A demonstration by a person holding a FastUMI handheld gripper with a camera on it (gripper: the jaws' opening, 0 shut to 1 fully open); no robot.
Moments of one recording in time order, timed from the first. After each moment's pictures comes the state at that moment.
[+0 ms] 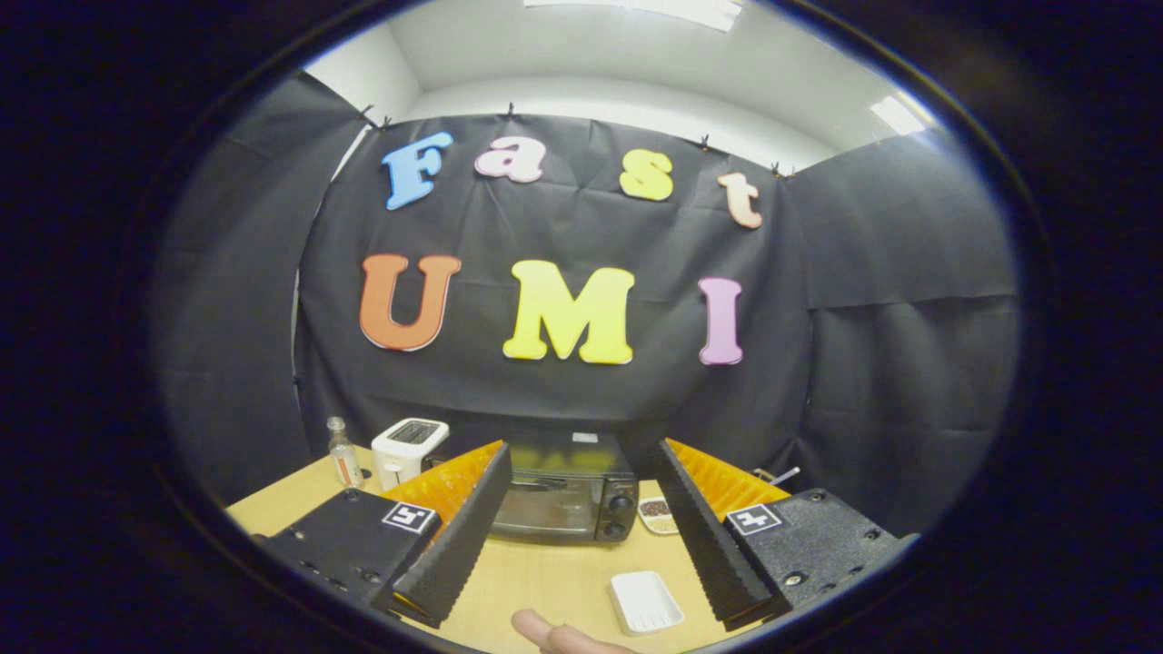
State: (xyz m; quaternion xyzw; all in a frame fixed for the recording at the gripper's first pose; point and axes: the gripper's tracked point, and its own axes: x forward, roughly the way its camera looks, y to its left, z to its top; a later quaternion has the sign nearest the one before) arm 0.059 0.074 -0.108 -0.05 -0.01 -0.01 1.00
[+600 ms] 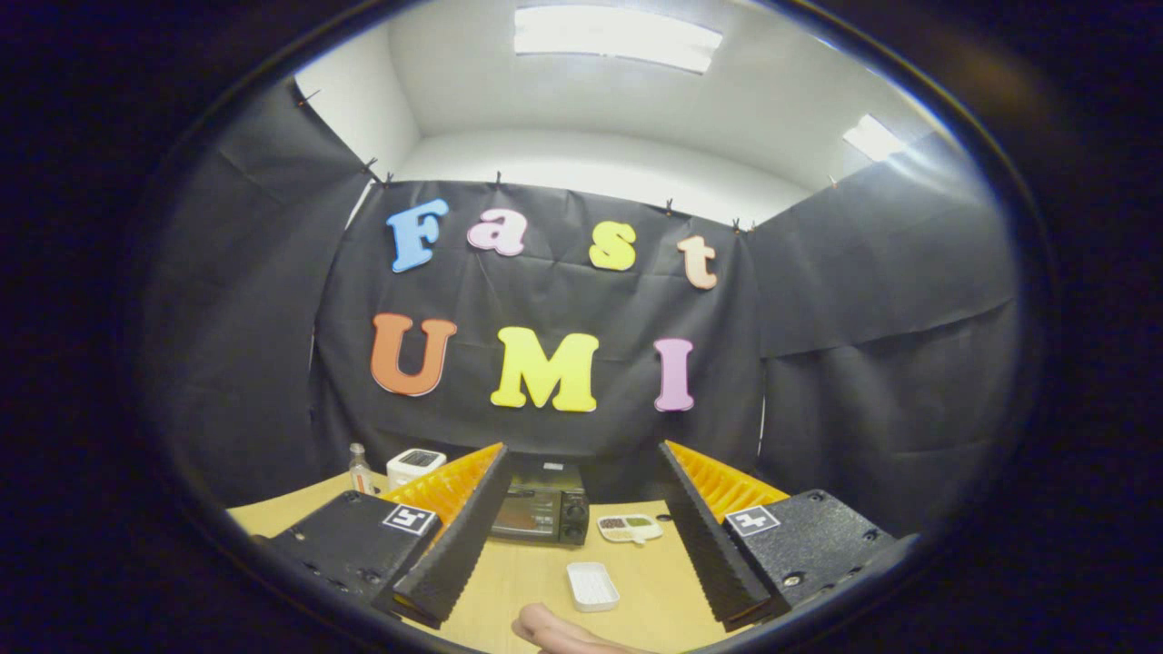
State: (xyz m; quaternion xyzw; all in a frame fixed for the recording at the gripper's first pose) arm -0.105 0.034 -0.065 -0.06 -0.09 -0.01 0.99
